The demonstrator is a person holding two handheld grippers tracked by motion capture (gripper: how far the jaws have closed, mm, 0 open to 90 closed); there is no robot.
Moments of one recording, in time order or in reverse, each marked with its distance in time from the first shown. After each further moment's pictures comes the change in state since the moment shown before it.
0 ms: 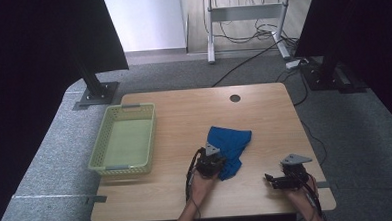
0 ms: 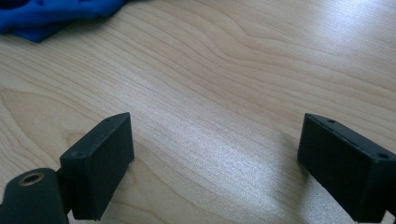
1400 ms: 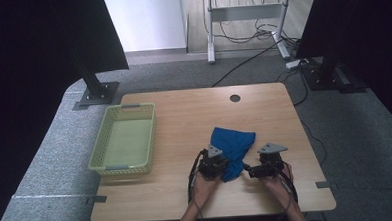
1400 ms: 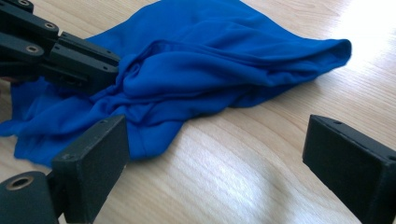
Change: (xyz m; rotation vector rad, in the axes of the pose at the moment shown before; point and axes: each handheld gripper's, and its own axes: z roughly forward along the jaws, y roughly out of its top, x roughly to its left) left arm -0.004 -0.002 0.001 0.001 -0.024 -0.008; right arm 0.039 0.058 0.039 -0.086 0.045 -0.014
